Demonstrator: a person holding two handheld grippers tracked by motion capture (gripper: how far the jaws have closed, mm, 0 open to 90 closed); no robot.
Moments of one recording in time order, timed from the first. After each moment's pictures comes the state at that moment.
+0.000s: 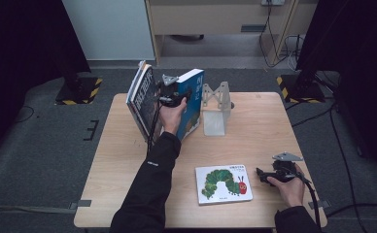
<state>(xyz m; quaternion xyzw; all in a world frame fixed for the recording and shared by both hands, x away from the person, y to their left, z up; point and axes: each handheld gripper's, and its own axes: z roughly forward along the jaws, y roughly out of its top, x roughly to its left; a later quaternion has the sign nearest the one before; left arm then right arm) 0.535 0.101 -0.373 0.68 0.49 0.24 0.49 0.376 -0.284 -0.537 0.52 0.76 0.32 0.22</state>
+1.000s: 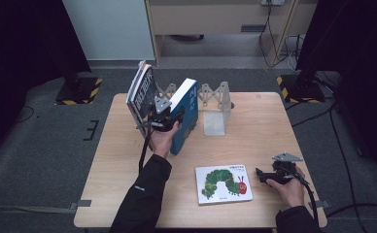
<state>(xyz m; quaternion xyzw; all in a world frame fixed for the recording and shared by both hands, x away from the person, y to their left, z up) 0.466 0.126 -0.403 0.68 0.46 0.28 0.50 0.375 -0.283 -0.539 0.52 0.76 0.32 0.22</state>
